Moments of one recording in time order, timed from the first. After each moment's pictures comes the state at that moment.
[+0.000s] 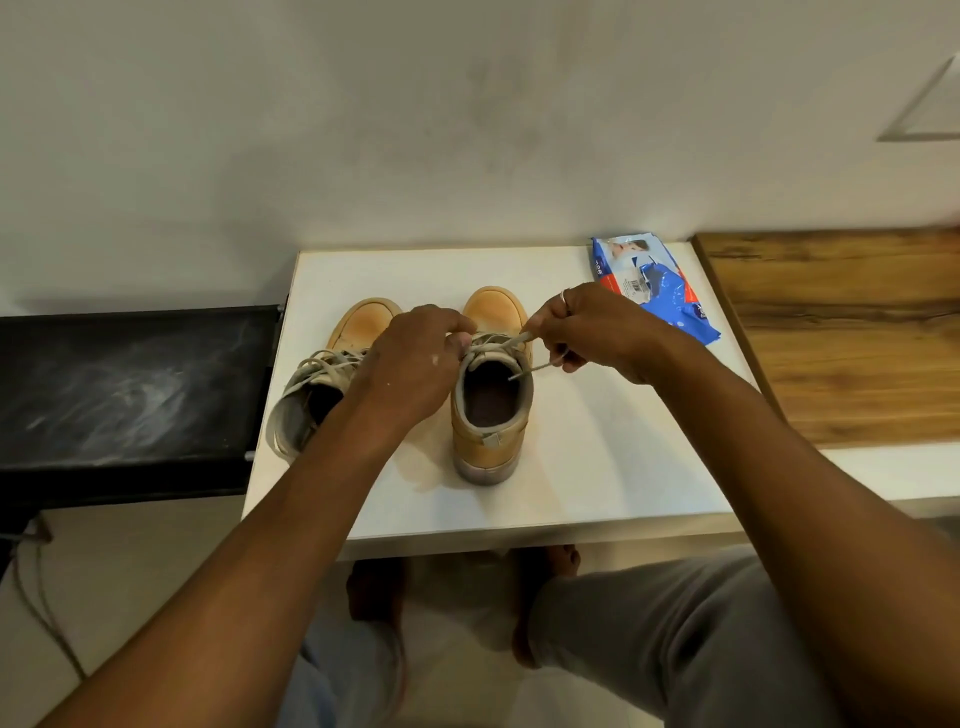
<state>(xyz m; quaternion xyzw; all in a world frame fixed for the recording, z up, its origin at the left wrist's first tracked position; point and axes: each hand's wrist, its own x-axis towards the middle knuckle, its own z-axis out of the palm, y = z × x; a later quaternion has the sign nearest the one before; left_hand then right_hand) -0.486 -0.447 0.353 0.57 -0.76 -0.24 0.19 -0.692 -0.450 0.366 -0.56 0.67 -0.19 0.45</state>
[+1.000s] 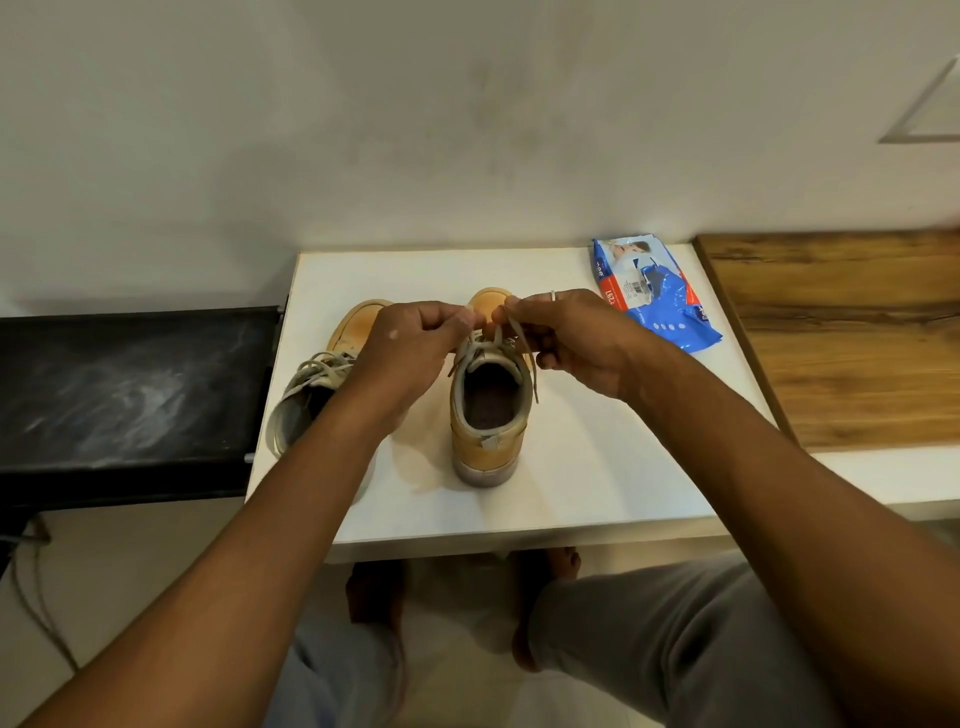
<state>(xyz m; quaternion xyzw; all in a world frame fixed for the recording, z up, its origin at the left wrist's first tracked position) -0.485 -0.453 0.351 0.56 -0.58 -0.50 0.32 -0.676 -0.451 0.355 -0.42 0.62 -0.31 0.58</state>
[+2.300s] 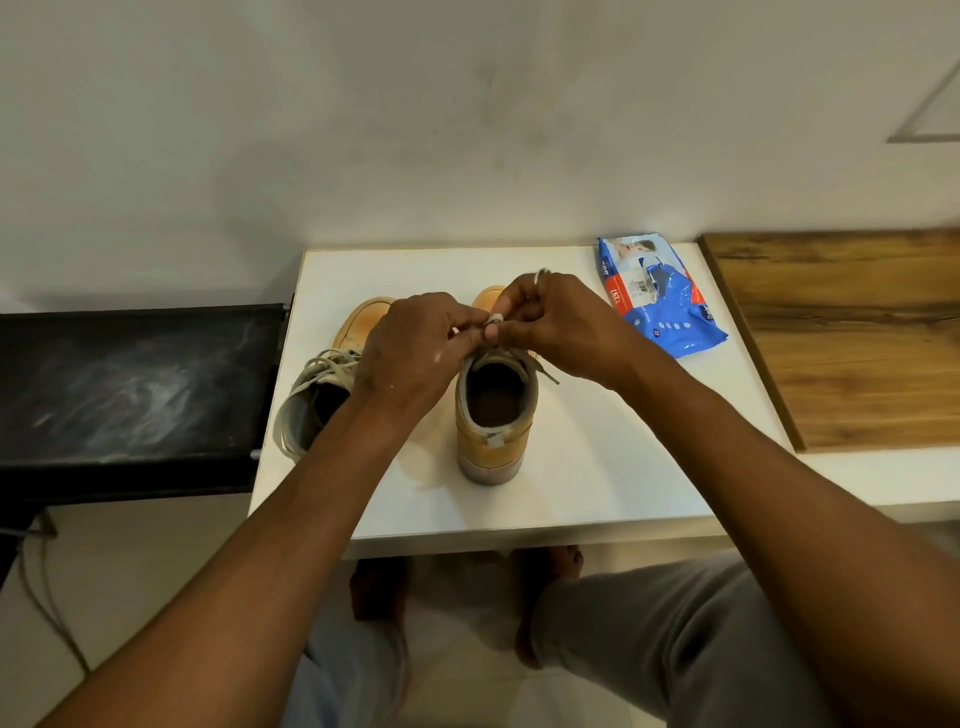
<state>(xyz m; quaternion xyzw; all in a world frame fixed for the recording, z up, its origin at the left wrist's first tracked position) -0.480 -0.457 0.345 0.49 -0.79 -0.22 0.30 -0.663 -0.451 0.366 -0.66 0.58 -0.26 0.39</state>
